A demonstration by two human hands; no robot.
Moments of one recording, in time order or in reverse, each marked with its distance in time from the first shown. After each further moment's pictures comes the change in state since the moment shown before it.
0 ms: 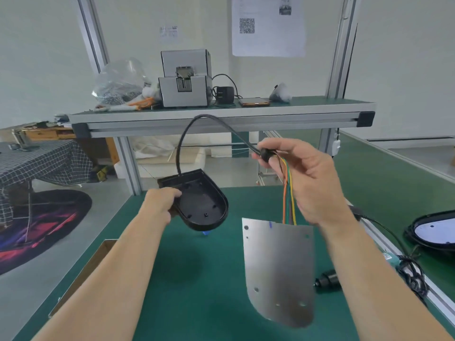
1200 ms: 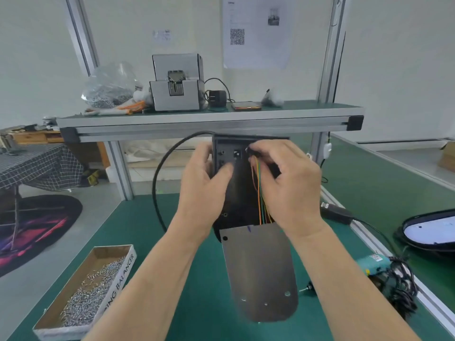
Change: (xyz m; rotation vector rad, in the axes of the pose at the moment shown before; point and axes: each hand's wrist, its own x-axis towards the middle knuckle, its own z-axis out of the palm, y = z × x) left_hand -0.156 0.028 0.041 -0.062 -0.440 0.835; right_hand 0.001 -0.004 0.022 -0.844 0.291 -0.363
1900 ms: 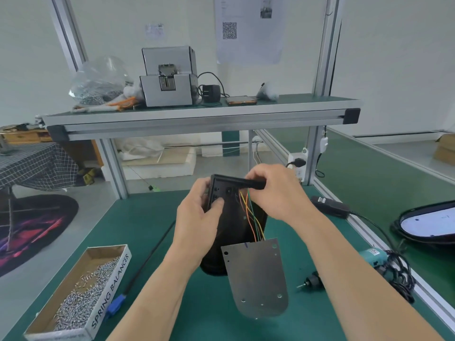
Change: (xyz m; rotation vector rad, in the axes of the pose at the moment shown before) left_hand -0.026 -0.063 -0.009 0.192 -0.018 -0.171; right_hand -0.008 0.039 0.009 -0.098 -0.631 0.419
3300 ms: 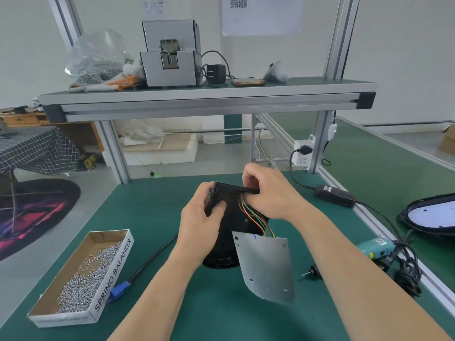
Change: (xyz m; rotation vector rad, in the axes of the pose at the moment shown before) left_hand -0.006 -0.050 -0.002 0.037 -0.045 0.014; right_hand 0.004 0.021 0.034 0.063 -0.220 -0.077
